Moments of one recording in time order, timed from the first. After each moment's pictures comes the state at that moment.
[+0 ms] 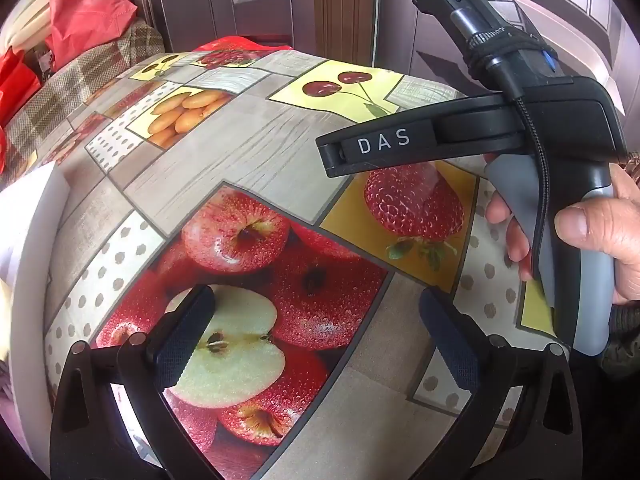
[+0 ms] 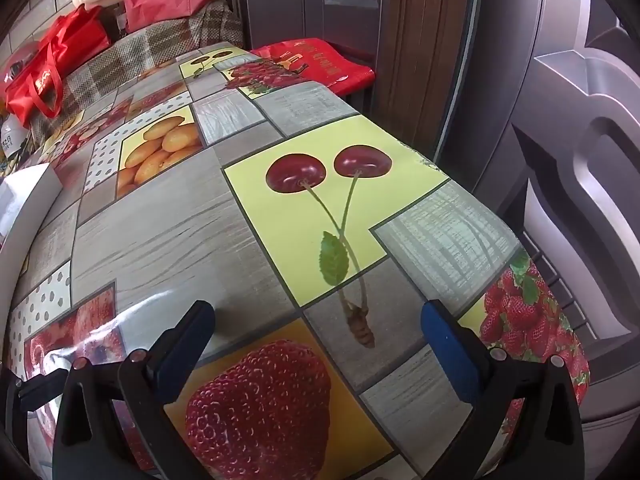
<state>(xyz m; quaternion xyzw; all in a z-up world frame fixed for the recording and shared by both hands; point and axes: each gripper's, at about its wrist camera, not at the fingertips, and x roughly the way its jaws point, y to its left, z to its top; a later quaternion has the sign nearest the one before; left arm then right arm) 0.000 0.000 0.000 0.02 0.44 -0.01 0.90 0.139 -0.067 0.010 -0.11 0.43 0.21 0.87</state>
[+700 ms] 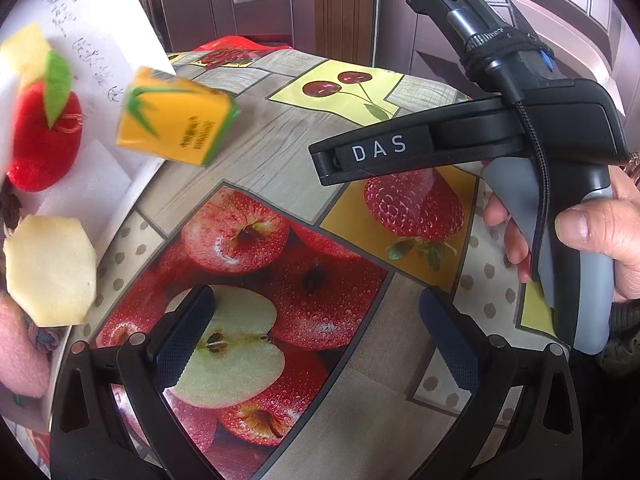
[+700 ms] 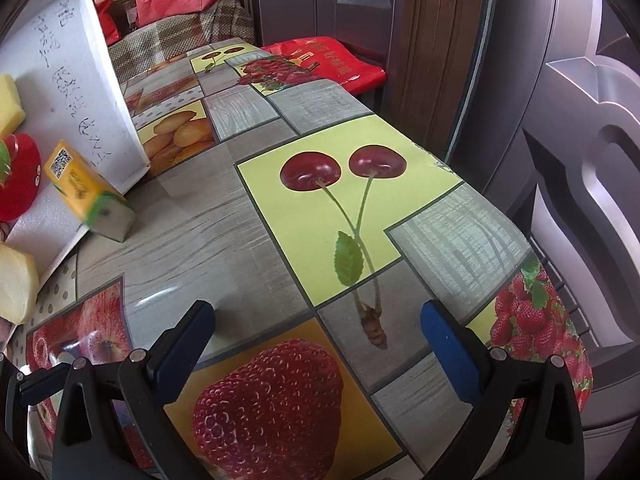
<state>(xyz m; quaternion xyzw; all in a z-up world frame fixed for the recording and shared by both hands) 0.000 0.000 0.000 0.02 0.44 -0.01 0.90 0.138 -0.063 0.009 -0.12 0.43 0.22 0.87</state>
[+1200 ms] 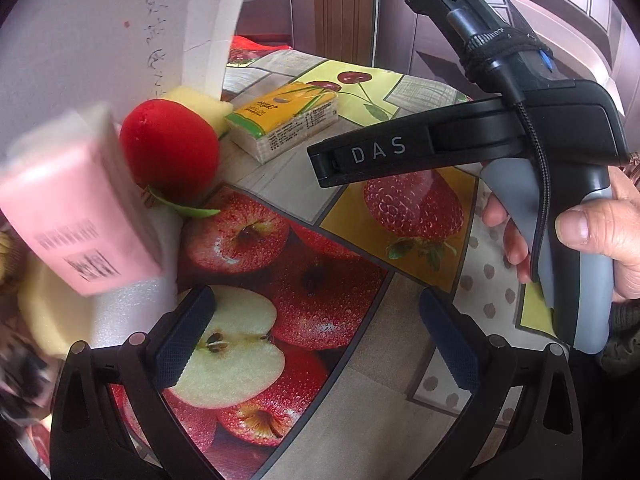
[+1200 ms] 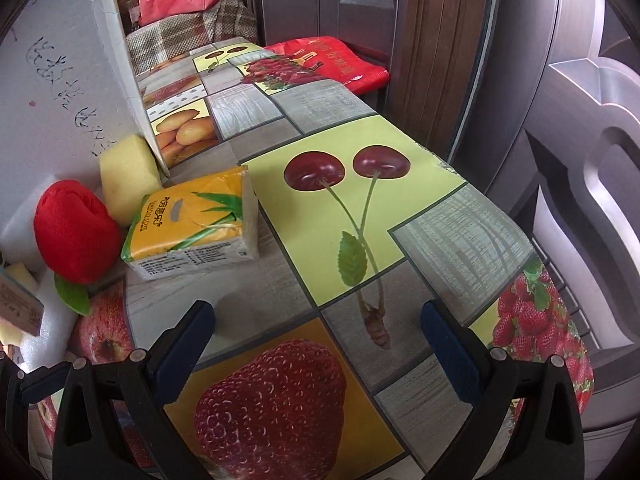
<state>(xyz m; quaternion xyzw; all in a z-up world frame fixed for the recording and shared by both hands) 0.002 -0.001 0.001 0.01 0.44 -0.01 0.90 0.136 -0.063 0.010 -0.12 0.43 0.23 0.86</state>
